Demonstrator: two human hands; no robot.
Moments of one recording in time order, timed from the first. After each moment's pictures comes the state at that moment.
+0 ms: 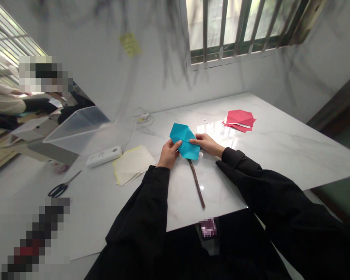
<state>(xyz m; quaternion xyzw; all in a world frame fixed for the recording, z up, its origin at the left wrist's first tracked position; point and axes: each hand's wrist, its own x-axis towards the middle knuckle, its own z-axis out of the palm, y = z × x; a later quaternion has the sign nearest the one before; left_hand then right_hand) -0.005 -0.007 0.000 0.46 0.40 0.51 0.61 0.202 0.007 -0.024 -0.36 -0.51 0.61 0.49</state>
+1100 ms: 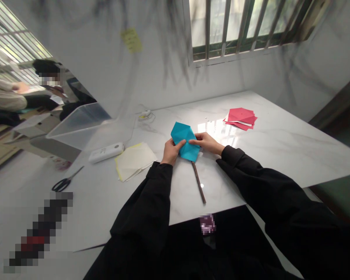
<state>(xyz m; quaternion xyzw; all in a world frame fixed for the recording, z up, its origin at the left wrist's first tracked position) -0.002 0.001 -0.020 0.49 0.43 0.54 0.53 0.202 0.000 -0.019 -0.36 -0.58 0.59 0.44</state>
